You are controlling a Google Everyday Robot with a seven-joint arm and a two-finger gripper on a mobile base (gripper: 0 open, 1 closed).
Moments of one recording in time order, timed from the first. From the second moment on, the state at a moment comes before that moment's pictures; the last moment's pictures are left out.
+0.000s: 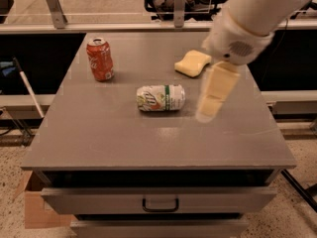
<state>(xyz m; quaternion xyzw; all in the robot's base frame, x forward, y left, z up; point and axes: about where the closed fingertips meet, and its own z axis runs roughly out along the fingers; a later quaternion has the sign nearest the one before) 0.489 -0.096 0.956 -0.64 0.74 0.02 0.18</state>
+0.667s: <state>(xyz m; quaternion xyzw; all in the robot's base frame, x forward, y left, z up) 0.529 -0.015 0.916 -0.70 0.69 0.06 0.17</state>
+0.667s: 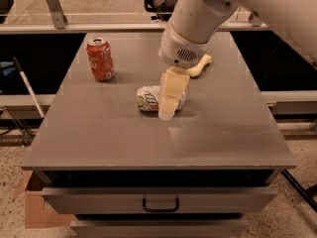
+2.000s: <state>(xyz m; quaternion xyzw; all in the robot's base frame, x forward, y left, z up) 0.559 0.020 0.850 -0.73 0.67 0.08 0.11</state>
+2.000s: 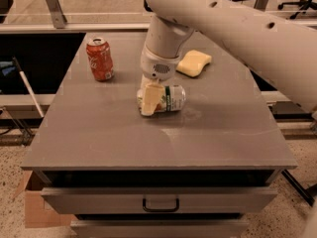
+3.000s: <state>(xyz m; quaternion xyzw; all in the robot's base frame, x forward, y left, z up) 0.556 0.003 0.953 -0.68 0.65 0.14 0.30</state>
